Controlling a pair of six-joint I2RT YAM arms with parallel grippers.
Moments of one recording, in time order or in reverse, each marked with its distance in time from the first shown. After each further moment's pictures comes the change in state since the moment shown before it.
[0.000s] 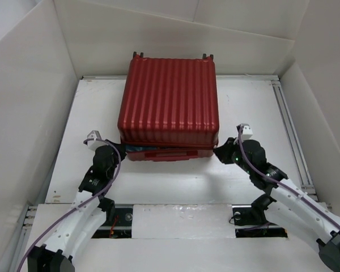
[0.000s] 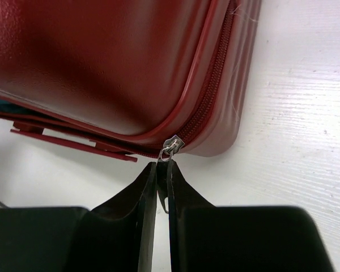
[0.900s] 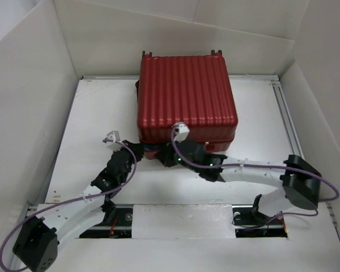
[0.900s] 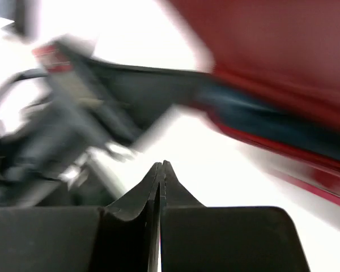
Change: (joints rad) left arm -0.288 0.153 -0.097 0.407 -0.136 0.004; right arm 0.505 0.703 0.398 0.350 0.195 0.161
